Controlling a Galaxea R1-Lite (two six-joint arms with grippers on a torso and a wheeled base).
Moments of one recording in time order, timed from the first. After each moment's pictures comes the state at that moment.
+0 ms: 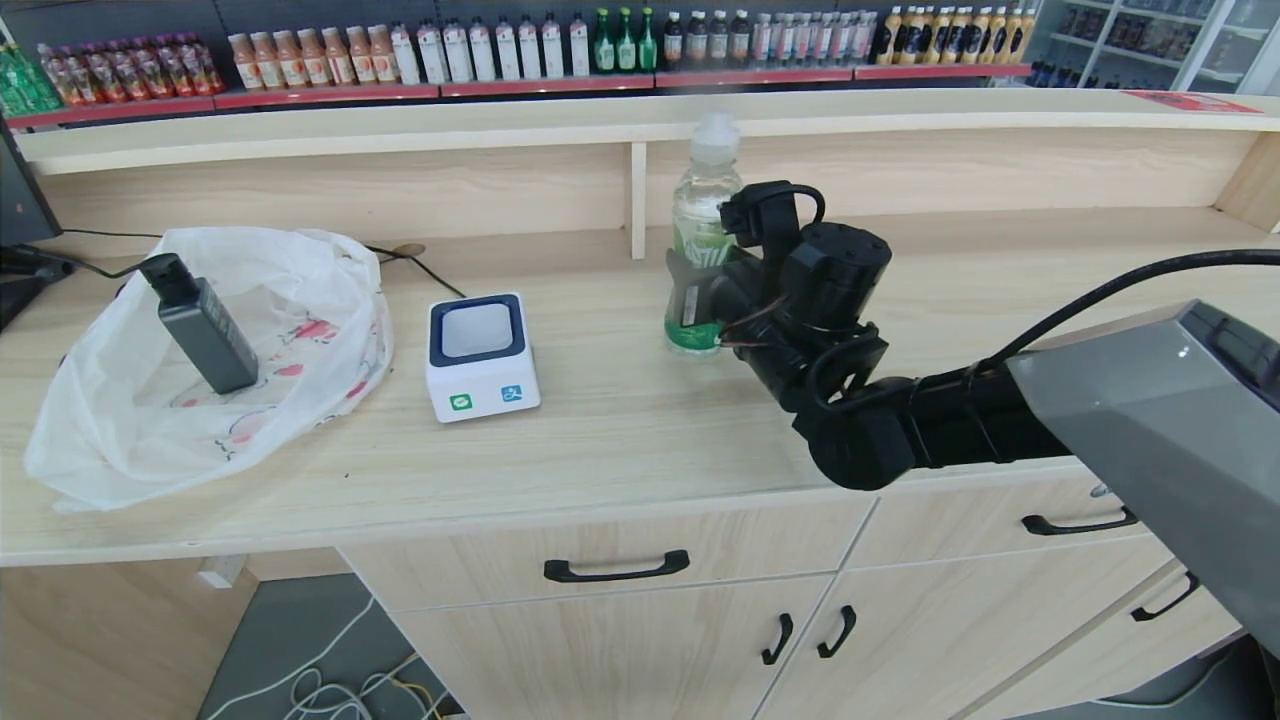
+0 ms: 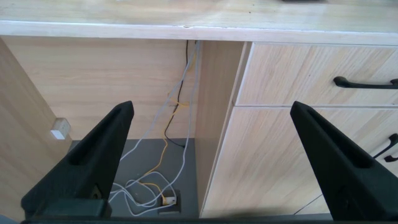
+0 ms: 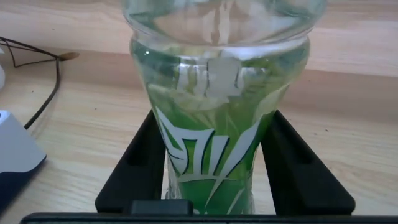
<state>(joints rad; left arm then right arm) 0.00 0.00 0.00 0.00 0.00 0.00 0.59 2.23 -1.54 -0.97 -0.24 -0.12</state>
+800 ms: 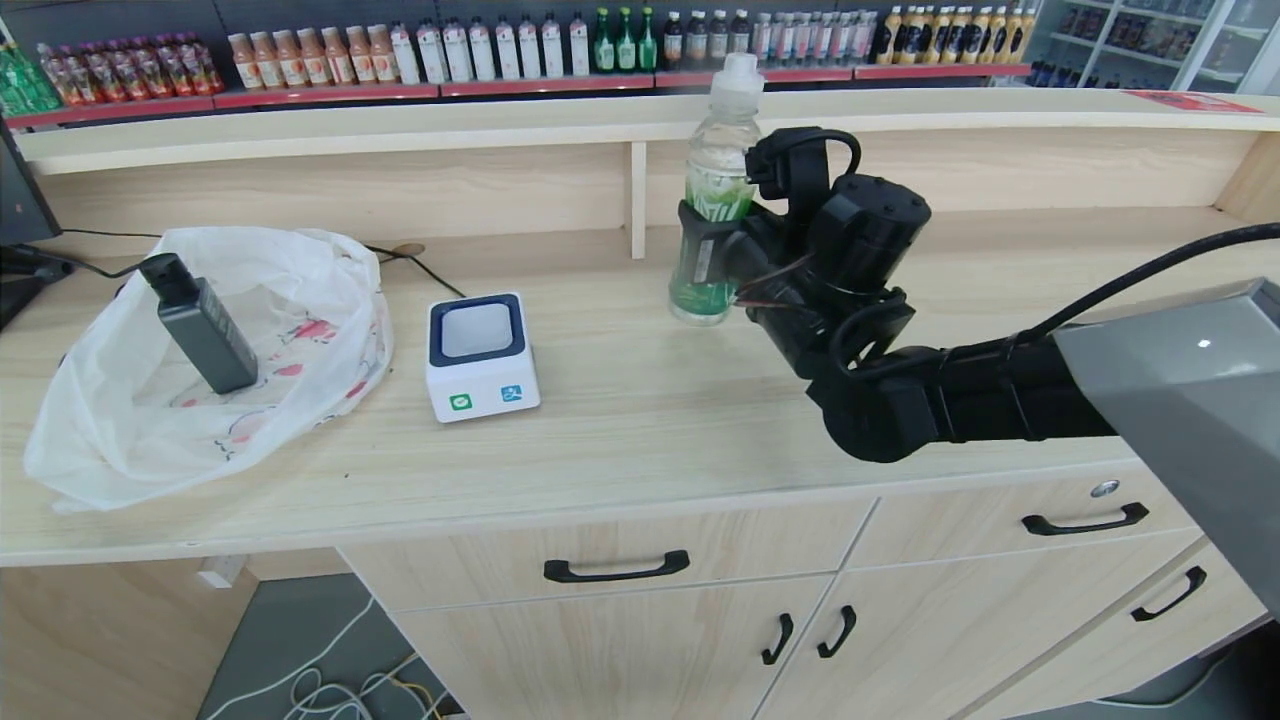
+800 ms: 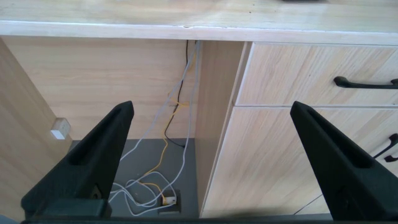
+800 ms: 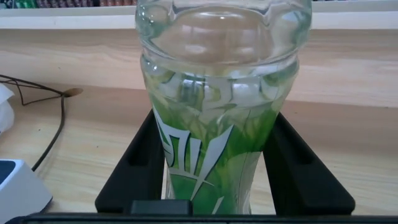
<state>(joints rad) 0.00 0.00 0.00 0.00 0.00 0.00 0.58 2.19 -1.59 -0.97 -0.24 -0.12</state>
